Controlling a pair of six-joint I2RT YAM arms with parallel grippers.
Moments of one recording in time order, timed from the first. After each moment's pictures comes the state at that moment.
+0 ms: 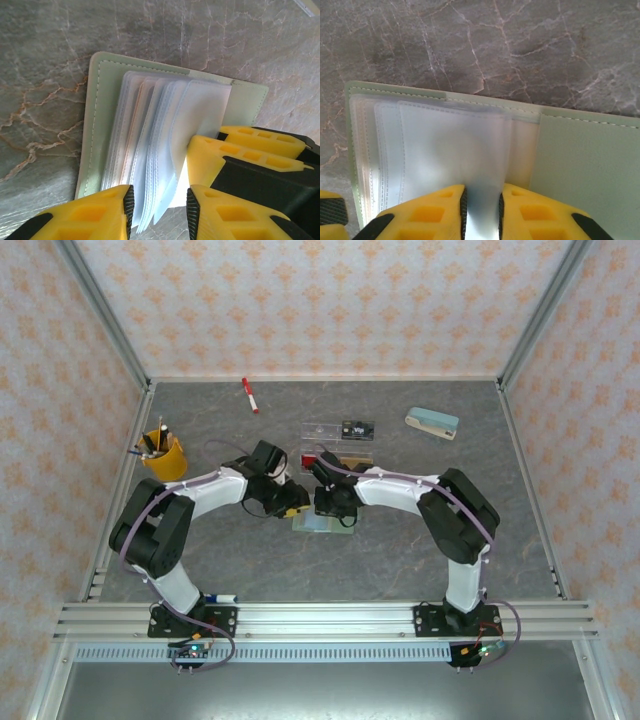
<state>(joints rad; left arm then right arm) -0.42 1.69 0.94 -0.40 0.52 -0.81 0.79 1.88 1.19 -0.51 -0.07 0.81</state>
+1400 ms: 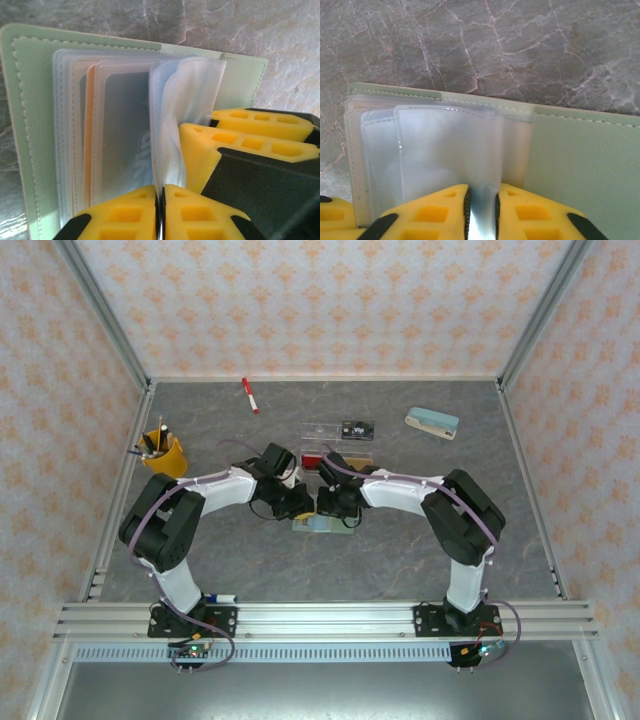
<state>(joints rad) -0.46 1.75 0.96 -0.39 0.57 -0.75 0.77 1.85 1.12 -0.44 -0.11 0.83</state>
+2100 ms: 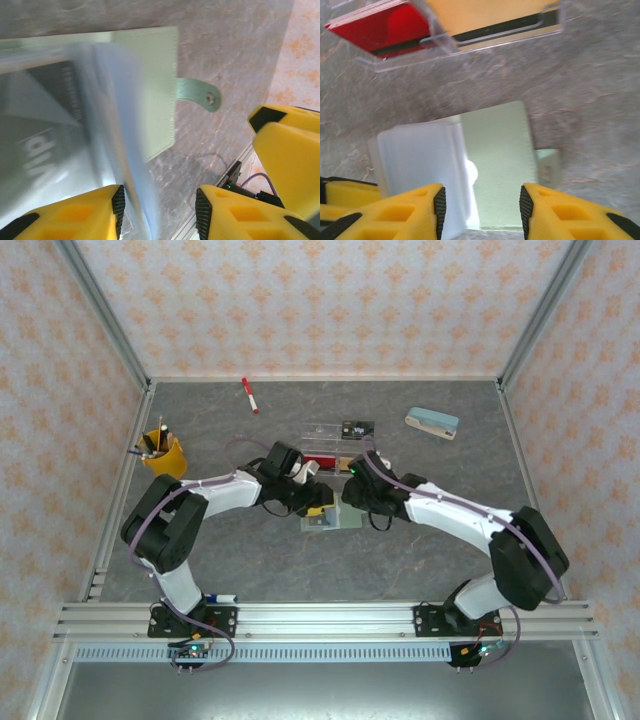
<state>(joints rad) -0.52 1.75 0.97 -0.17 0.71 -0.83 0.71 1.44 0.90 -0.45 0.12 0.91</state>
